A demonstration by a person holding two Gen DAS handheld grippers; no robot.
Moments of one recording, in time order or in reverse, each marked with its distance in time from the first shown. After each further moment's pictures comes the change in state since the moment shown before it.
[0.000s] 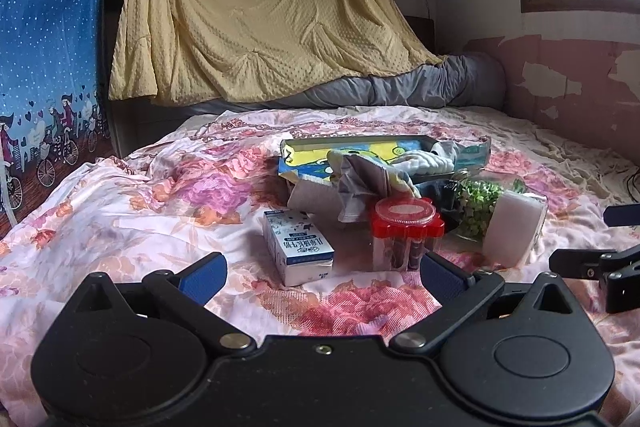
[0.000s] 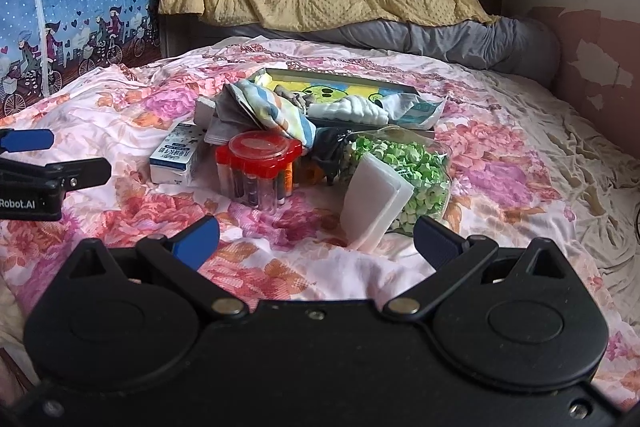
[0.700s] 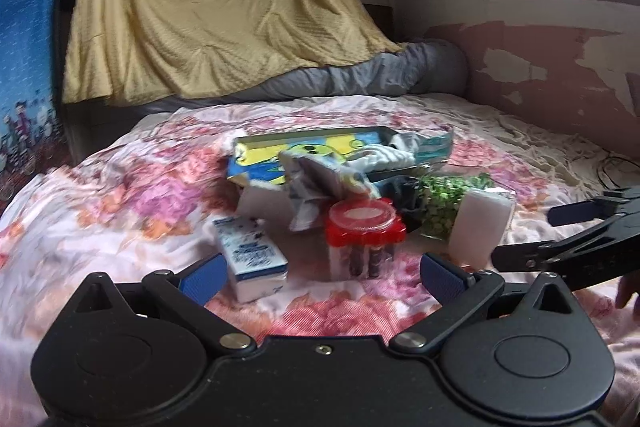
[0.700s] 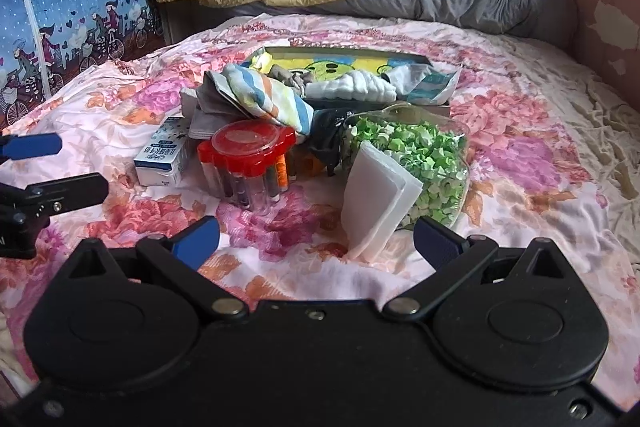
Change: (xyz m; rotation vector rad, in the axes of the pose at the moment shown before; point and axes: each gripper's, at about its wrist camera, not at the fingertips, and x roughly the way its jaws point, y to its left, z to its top) left arm 0.029 -0.017 0.018 0.062 0.033 -0.139; right arm 0.052 -0.029 0.013 0.064 0.084 0.063
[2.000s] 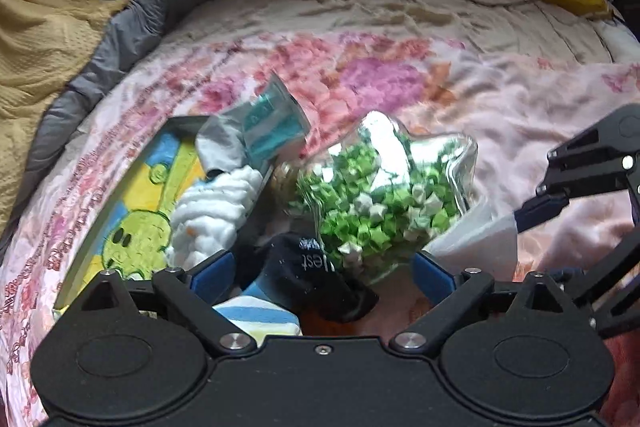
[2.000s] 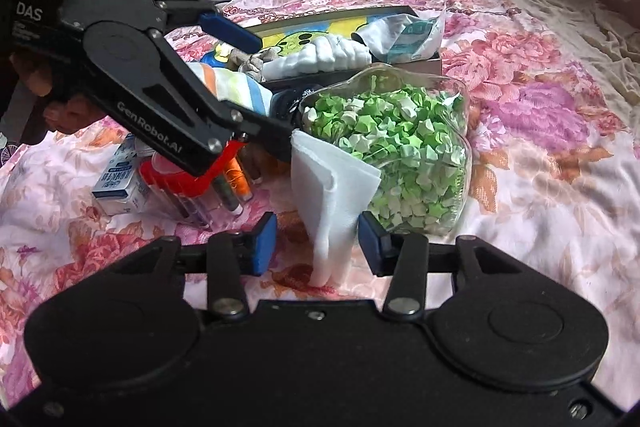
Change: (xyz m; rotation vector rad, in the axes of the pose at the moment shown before) left arm 0.217 -0.083 0.111 0.753 0.326 -0.493; right arm 0.085 -0.060 0.009 0.170 0.060 0.054
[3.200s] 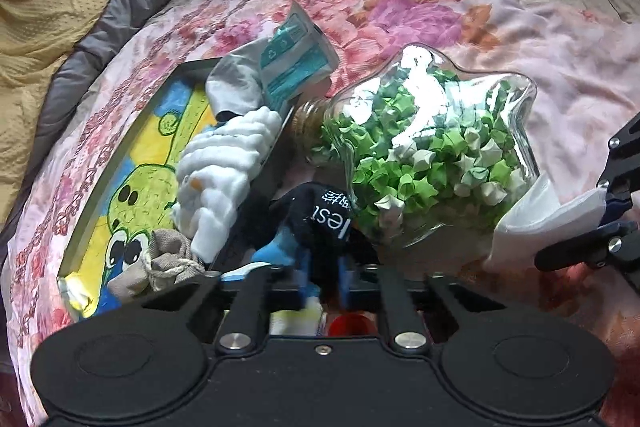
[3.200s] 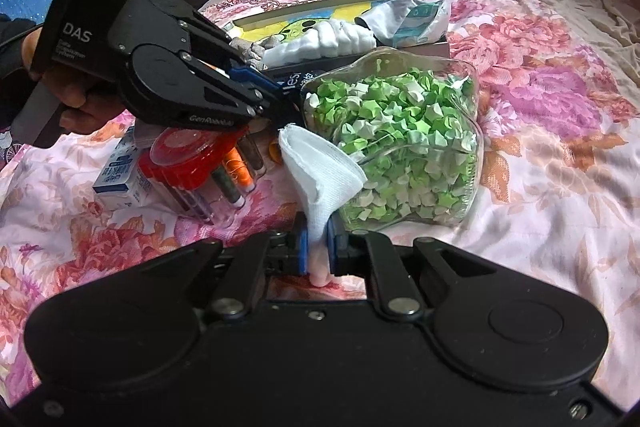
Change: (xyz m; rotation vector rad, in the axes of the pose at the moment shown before) left arm 0.035 0.006 -0.006 -0.029 0.135 0.073; right arm 0.006 -0.003 -0.002 0.007 0.016 0.037
